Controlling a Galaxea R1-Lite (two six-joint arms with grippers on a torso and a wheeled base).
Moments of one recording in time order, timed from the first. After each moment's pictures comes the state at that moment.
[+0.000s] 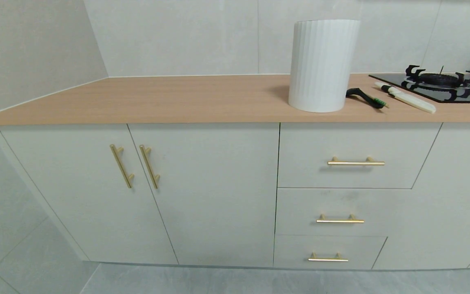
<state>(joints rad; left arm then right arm) -0.01 0.00 0.00 -0.01 0.08 -0.02 0.06 0.20 -0.18 0.00 0.16 0.00</state>
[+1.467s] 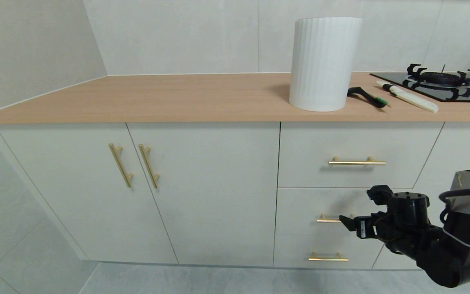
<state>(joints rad) -0.01 0.00 0.00 -0.01 0.08 -0.02 0.18 2.25 -0.49 -1.27 -0.05 0.06</state>
